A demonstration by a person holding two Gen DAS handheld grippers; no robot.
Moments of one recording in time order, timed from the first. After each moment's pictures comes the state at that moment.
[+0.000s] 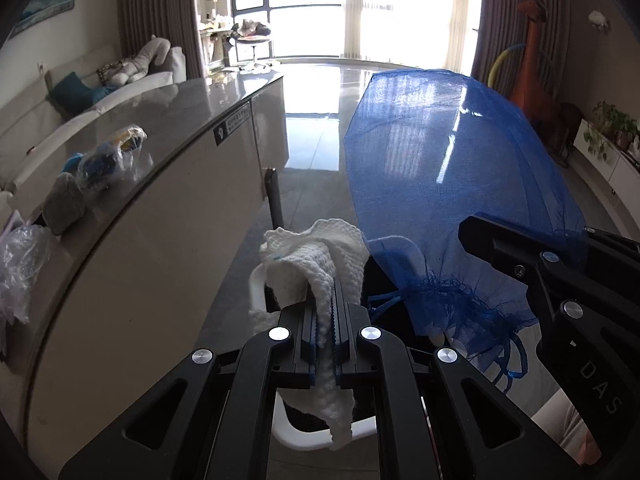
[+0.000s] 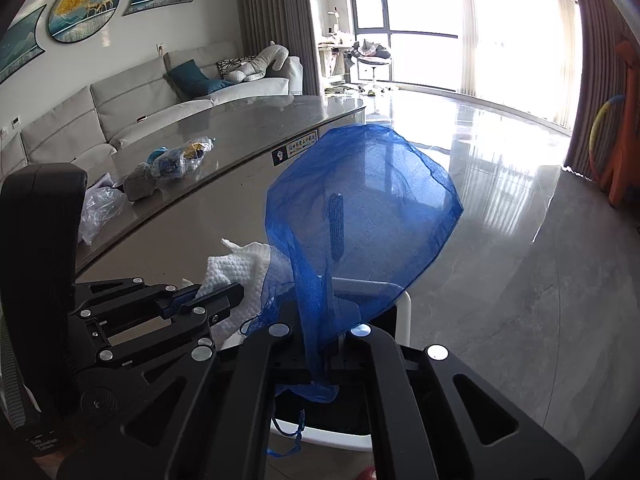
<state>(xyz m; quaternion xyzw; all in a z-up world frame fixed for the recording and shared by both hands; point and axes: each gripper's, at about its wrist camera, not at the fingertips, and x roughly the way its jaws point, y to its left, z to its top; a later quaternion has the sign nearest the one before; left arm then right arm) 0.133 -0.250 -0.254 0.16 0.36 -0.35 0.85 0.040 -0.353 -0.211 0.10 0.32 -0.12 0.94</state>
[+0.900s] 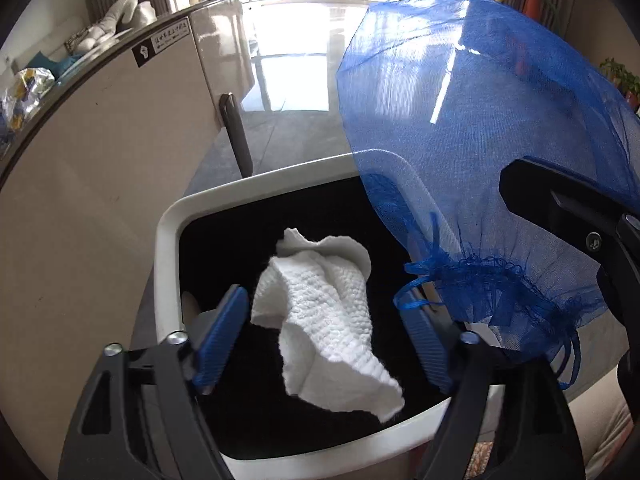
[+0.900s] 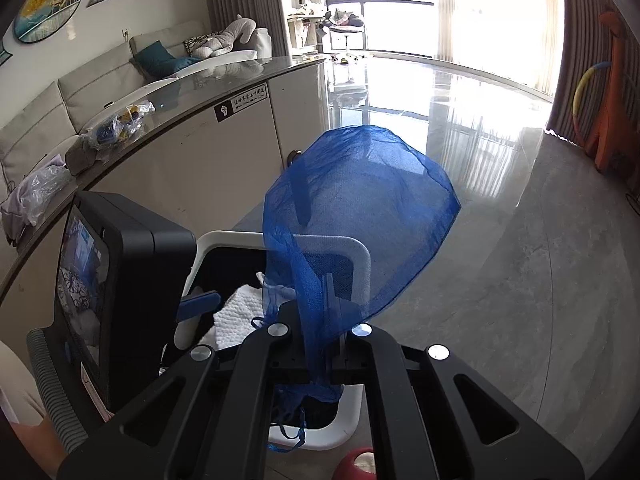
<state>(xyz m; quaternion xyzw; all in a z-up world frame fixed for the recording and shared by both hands) 0.144 -0.316 -0.332 0.21 0.44 -0.34 0.80 0.047 -0.394 -0.261 0.12 0.37 -0.16 0.91</state>
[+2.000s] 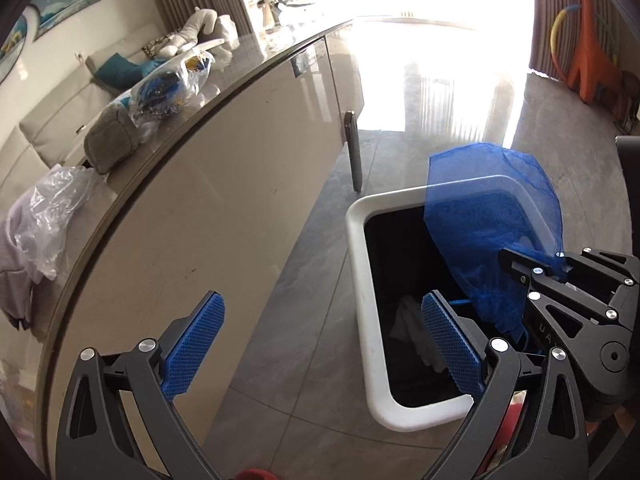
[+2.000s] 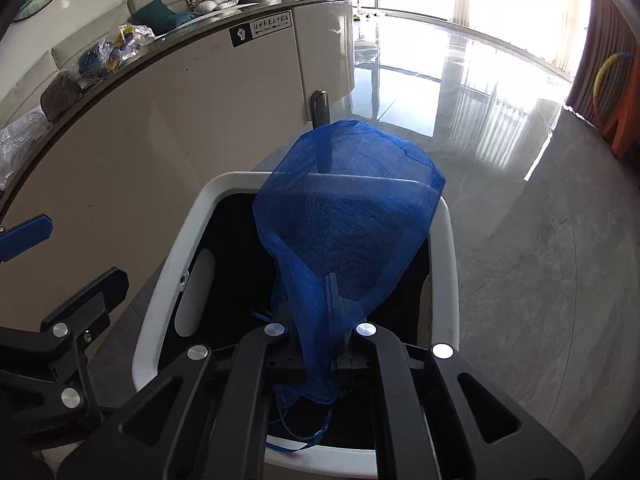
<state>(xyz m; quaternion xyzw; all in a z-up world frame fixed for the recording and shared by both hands) 0.170 -0.219 -0.290 0.22 0.40 -0.22 0.86 0.093 -0.368 -0.317 0.13 0.45 -0.14 0.87</state>
